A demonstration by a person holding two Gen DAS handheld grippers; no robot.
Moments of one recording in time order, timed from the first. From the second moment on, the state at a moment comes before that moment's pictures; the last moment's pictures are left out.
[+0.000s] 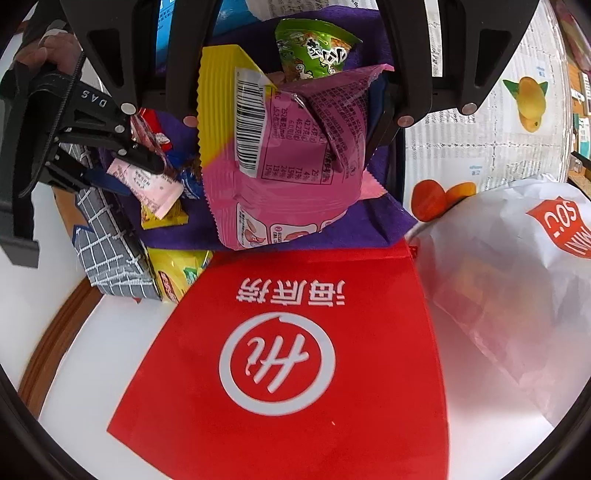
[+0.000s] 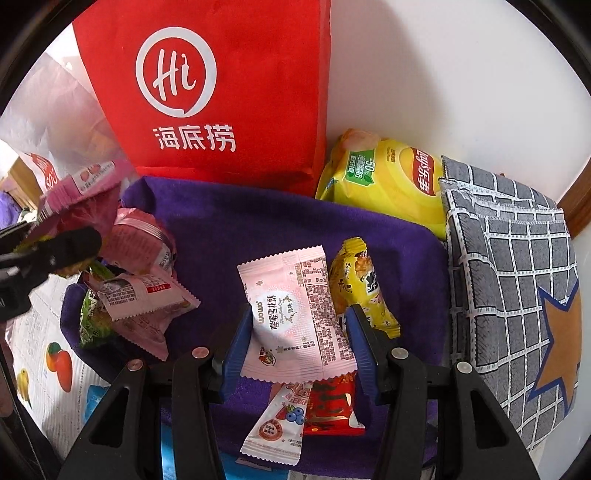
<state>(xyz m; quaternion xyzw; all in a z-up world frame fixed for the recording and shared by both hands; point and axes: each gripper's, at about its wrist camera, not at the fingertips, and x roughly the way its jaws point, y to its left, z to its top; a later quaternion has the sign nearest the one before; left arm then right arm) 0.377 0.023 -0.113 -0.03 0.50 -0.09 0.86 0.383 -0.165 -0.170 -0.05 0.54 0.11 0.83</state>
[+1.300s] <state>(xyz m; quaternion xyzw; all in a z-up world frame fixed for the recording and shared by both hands) 0.377 0.013 -0.125 -0.01 0.52 -0.10 0.85 0.378 -0.170 -0.163 -0.06 0.54 0.09 0.84</state>
